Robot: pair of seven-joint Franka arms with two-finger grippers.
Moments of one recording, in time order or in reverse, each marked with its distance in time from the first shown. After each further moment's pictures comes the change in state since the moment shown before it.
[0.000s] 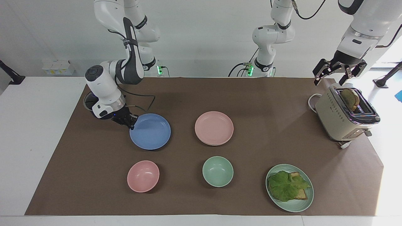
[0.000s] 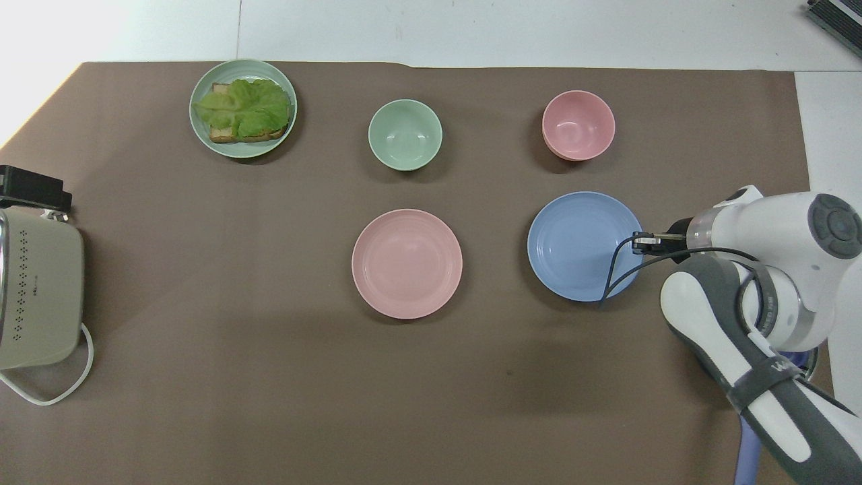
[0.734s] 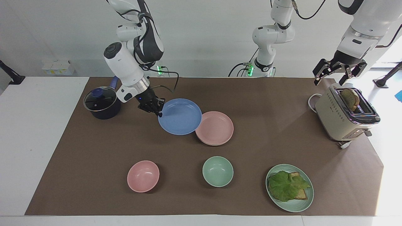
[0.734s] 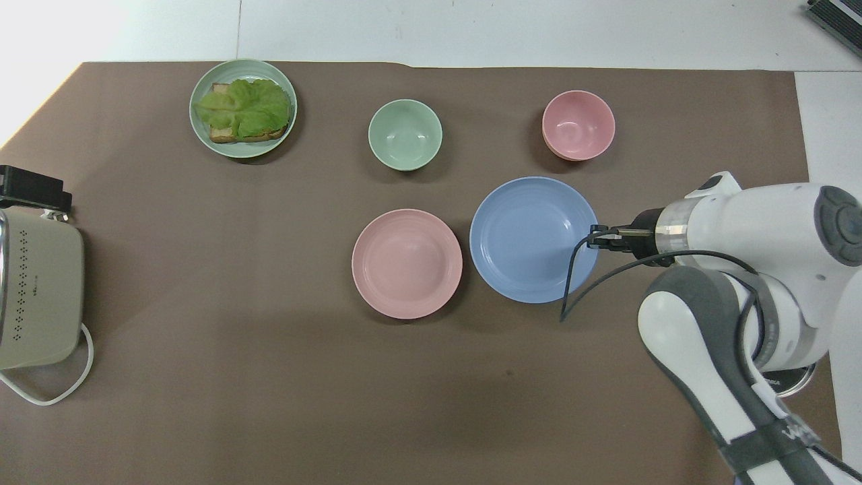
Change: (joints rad) left arm 0.000 0.000 0.000 0.000 0.000 0.000 0.000; right arm 0.208 -0.082 0.018 0.056 0.160 -0.080 0.119
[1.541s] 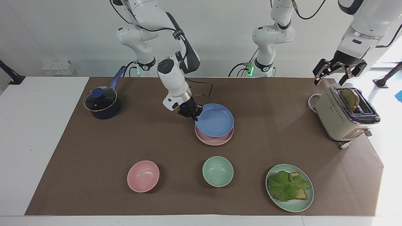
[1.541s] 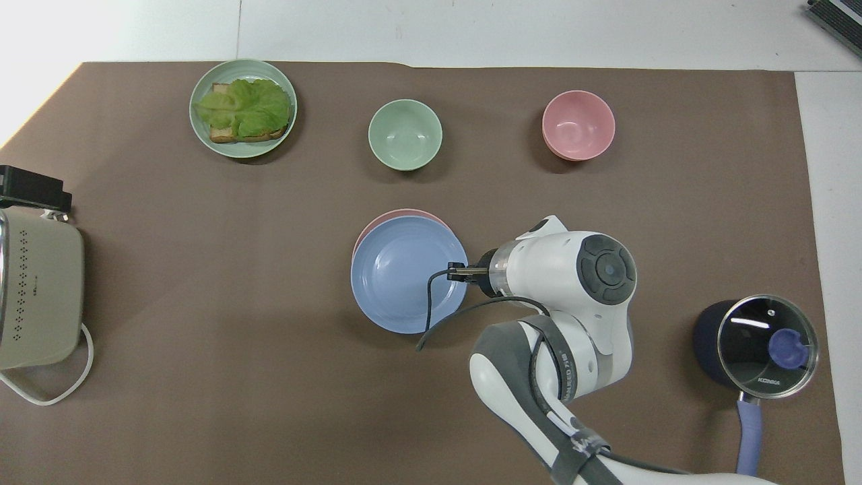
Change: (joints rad) left arm 0.000 0.000 0.000 0.000 0.000 0.000 0.000; right arm 0.272 0.221 0.001 -0.005 0.001 0.288 0.177
